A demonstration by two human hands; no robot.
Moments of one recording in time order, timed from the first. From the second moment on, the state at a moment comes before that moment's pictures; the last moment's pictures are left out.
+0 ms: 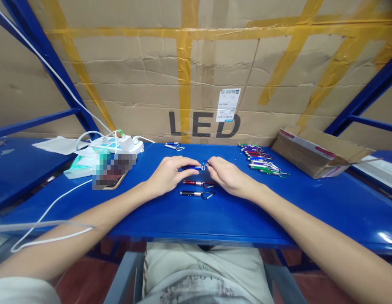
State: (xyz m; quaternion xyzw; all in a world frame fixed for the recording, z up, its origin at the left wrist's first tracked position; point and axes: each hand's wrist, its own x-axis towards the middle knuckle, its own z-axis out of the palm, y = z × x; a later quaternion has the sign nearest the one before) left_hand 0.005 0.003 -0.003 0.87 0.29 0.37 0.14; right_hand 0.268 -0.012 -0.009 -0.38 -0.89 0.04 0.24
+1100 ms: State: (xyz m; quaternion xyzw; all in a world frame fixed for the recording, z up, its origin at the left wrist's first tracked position) left_hand 0.003 0.007 0.001 0.85 0.29 0.41 0.16; right_hand 0.267 -0.018 -0.005 -0.36 -0.89 0.04 0.26
